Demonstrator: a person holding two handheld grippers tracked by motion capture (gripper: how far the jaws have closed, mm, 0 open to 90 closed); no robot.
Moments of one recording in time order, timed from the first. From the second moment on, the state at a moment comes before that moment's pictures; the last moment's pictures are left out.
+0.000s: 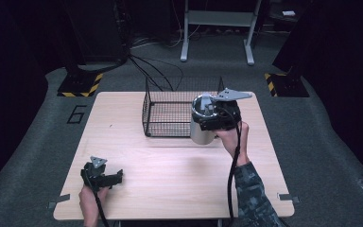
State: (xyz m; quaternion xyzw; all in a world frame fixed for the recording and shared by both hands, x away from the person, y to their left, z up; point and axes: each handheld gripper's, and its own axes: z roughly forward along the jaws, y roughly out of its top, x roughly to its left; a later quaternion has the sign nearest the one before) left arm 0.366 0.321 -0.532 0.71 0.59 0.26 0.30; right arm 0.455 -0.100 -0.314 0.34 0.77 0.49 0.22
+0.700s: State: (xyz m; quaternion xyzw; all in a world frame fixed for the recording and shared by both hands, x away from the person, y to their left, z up) left arm 0.367 0.322 -0.532 0.71 0.59 0.26 0.30; right arm 0.492 -0.096 -0.296 0.35 0.76 0.49 0.23
